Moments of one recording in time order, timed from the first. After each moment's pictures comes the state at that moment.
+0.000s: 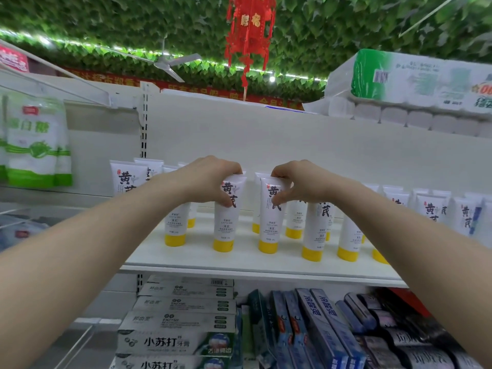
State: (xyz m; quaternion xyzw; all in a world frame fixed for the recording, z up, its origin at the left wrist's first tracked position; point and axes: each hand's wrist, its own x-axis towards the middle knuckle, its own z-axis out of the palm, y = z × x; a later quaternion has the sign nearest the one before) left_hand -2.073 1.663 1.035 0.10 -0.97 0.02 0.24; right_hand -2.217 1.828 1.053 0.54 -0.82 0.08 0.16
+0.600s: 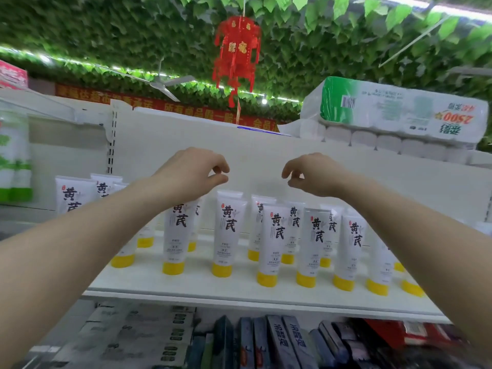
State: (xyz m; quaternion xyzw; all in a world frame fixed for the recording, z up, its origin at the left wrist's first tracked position) left_hand -2.115 1.703 1.065 0.11 -0.92 0.05 0.38; right_hand -2.298 1.891 1.105 0.49 -0.82 0.03 0.29
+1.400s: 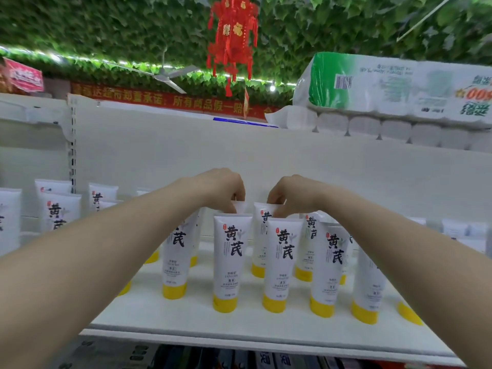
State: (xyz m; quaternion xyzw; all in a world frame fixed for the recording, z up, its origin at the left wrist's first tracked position) left_hand -2.265 1.738 1.077 0.12 -0.98 0.09 0.14; right_hand -2.395 1.886 1.087 0.56 -0.82 0.02 0.10
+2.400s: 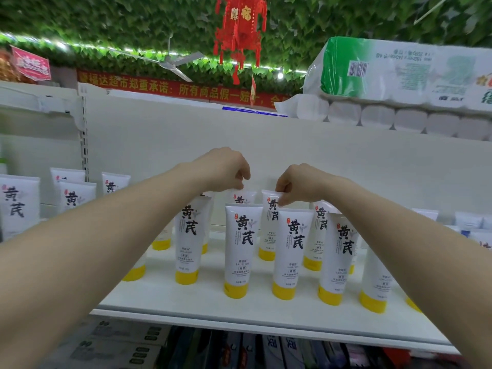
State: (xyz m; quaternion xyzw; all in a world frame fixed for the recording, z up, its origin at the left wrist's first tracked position) left_hand -2.247 1.733 1.084 0.13 -0.96 0.06 0.22; right_hand -2.401 1.872 1.084 0.53 -0.84 0.05 0.11
